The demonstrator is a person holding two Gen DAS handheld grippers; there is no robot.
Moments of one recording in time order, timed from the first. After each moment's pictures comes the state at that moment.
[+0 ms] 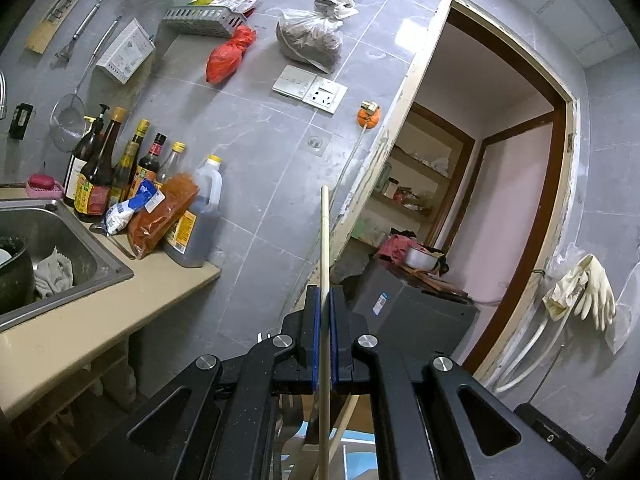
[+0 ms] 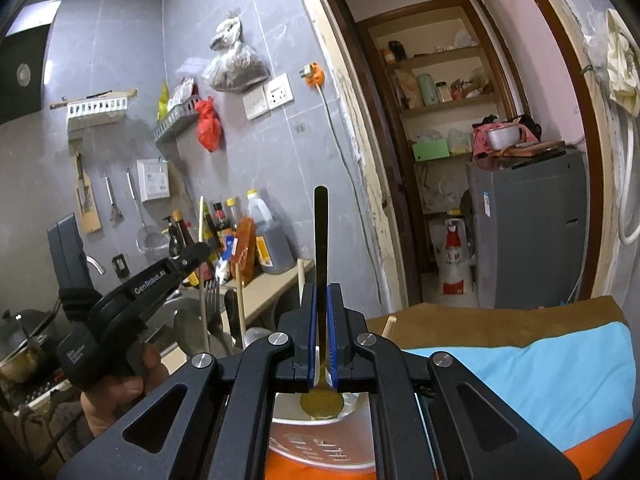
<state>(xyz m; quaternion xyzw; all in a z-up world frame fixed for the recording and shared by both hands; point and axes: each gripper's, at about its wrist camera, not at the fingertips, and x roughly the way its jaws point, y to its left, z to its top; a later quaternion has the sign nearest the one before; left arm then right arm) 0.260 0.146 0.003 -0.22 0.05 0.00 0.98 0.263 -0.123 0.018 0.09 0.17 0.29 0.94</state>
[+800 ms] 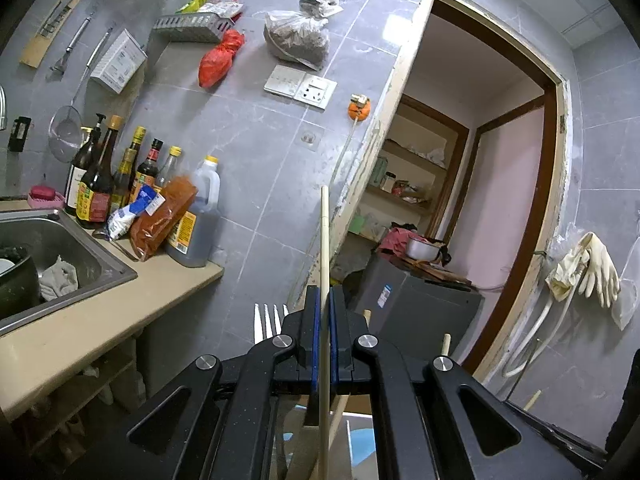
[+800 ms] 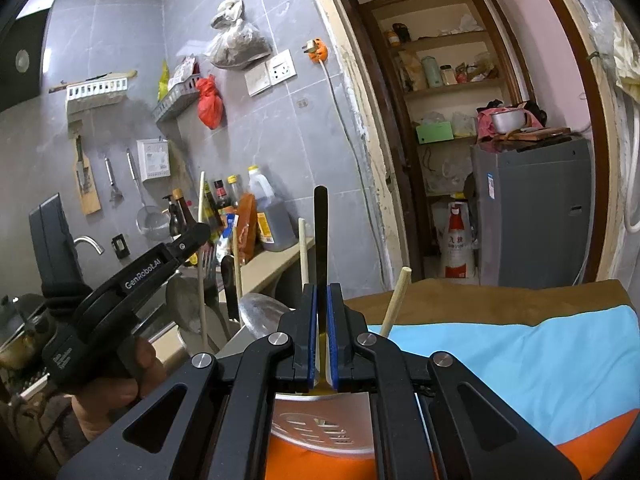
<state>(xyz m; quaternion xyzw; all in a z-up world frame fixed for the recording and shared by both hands) 0.250 0.132 -0.007 -0.19 0.05 0.00 0.98 0.265 -0.113 0.000 0.07 0.20 0.30 0.93</state>
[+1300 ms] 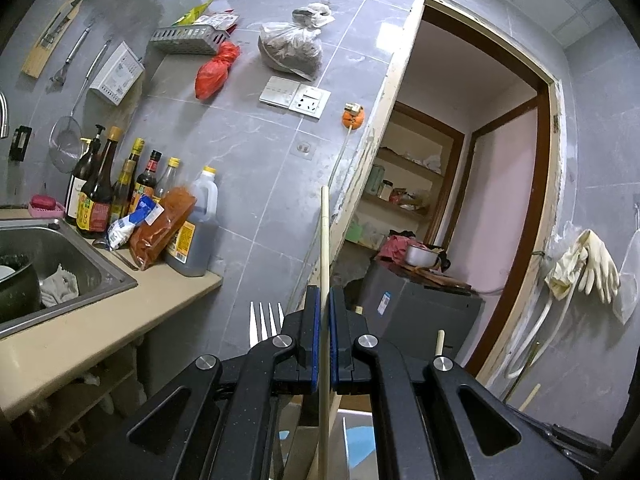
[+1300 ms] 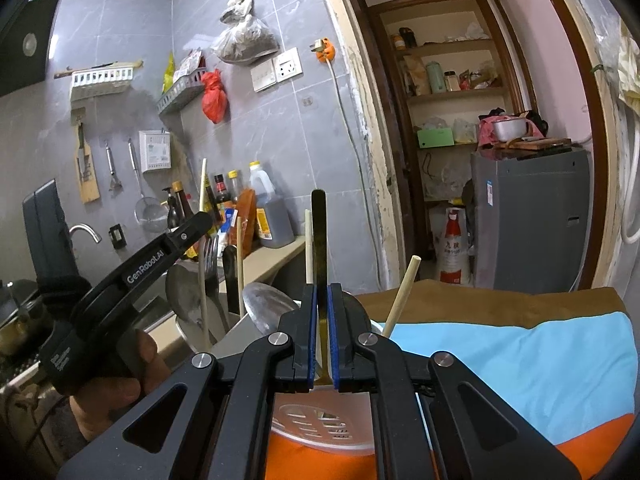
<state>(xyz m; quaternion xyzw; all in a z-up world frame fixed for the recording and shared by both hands) 0.243 0.127 -0.008 -0.18 0.03 0.00 0.98 0.257 -0.110 -0.006 0.05 0.19 0.29 0.93</state>
